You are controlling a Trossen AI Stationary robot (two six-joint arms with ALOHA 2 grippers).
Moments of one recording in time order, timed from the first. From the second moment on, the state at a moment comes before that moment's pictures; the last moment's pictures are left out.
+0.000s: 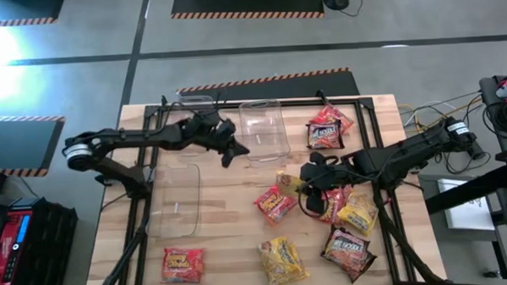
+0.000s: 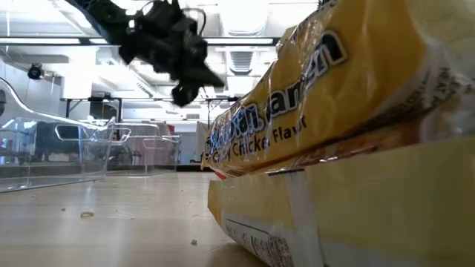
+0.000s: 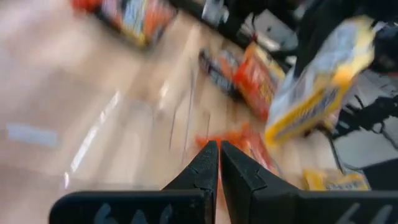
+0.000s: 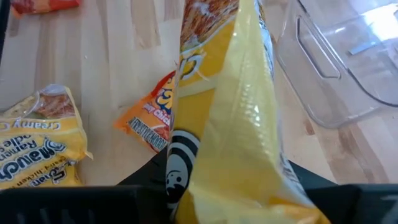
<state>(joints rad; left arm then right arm) 0.37 1.41 0.81 0.08 0.45 -0.34 0.25 1.25 0.93 -0.50 0.18 0.39</state>
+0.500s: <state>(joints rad) 0.34 1.49 0.79 0.13 0.60 -0.36 0.25 1.25 0.93 -0.47 0.19 0.44</state>
